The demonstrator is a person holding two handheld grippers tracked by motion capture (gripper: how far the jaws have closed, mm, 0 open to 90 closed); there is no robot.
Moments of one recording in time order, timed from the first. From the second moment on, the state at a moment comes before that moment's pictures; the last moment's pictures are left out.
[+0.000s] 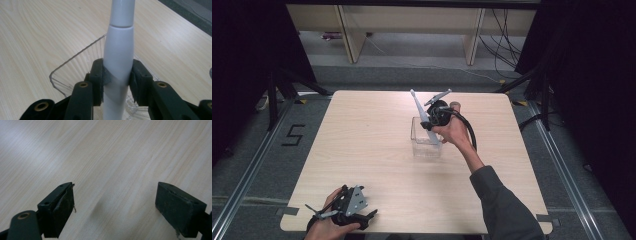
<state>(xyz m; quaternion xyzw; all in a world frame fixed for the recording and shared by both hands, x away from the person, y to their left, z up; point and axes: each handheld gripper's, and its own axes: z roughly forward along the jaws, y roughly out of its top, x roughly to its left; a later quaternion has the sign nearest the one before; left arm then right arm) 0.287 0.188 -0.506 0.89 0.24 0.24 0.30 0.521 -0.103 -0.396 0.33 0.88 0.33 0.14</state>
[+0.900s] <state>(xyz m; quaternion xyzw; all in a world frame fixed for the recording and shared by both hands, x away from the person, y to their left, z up) 0.287 0.189 -0.506 0.89 0.24 0.24 0.30 0.533 -0.088 -0.418 0.32 0.91 0.26 0.10</state>
